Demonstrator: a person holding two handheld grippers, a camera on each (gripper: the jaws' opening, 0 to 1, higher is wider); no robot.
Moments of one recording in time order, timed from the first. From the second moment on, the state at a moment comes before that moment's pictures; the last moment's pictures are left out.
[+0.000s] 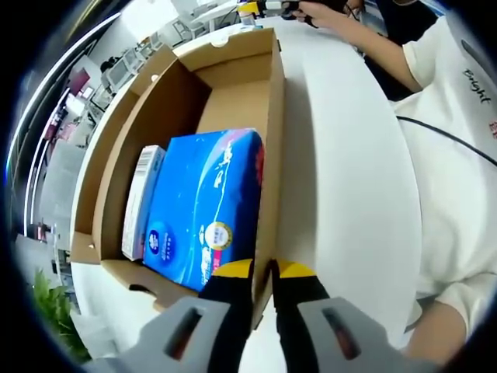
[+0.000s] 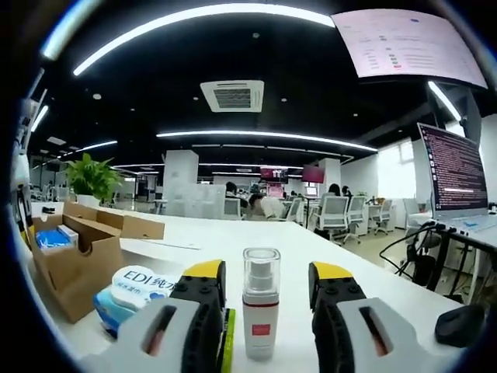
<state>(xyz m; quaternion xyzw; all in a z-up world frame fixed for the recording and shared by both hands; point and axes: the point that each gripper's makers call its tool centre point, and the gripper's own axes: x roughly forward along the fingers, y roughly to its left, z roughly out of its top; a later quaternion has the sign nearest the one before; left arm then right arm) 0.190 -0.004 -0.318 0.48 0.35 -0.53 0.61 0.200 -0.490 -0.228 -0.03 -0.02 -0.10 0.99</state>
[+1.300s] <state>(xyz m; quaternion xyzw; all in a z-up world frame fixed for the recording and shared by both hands) 0.193 -0.003 -0.318 0.48 0.35 -0.53 0.61 0.189 -0.457 -0.173 -0.02 -0.10 -0.05 0.99</state>
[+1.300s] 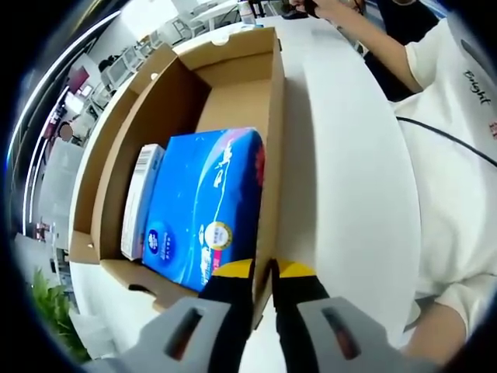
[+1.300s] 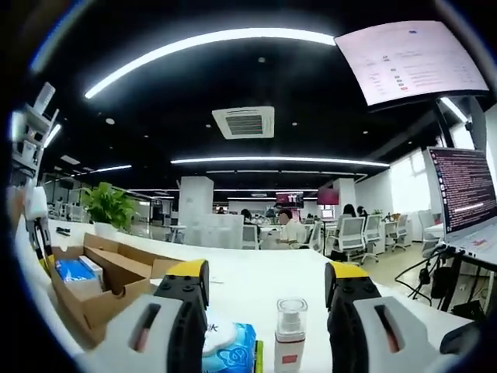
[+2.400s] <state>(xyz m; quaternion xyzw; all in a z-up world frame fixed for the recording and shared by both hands) 0.191 -0.004 -0.318 0.48 0.35 -0.53 0.61 0.189 -0.420 -0.155 -0.08 -0.07 -0.02 0.99</state>
